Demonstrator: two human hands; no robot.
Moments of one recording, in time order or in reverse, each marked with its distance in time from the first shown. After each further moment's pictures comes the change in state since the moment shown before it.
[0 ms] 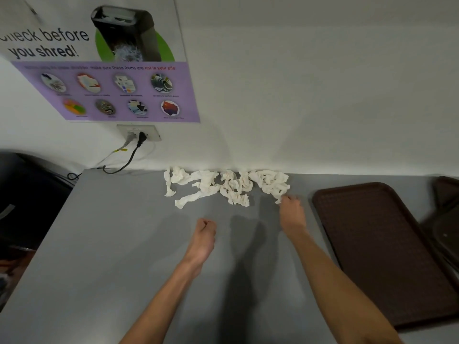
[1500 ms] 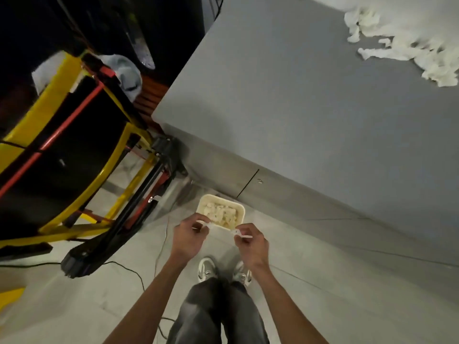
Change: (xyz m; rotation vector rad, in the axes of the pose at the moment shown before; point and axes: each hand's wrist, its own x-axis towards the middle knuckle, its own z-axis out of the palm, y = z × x) left_hand -0.227 -0.502 -0.359 0.294 0.276 -0.092; right_hand -0.595 -0.185 0.371 0.409 -0.530 0.066
